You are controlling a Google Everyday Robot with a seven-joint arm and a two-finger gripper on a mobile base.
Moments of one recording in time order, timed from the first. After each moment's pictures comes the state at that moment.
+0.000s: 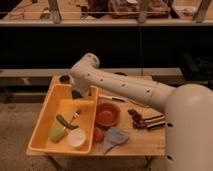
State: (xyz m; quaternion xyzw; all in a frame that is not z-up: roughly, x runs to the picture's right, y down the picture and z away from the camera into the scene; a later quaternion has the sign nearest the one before) arm -0.144 0.010 0.774 -0.11 -0.26 -0.48 0.83
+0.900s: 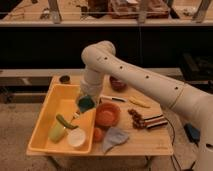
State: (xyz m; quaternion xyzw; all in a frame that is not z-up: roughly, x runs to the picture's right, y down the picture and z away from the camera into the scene) arm -0.081 0.049 0.656 -0.19 -0.34 -0.57 0.72
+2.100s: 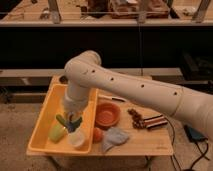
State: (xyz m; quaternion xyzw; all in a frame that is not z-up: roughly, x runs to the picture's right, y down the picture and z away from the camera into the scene) arm -0.153 0.129 0.578 -0.13 -0.41 -0.66 0.62
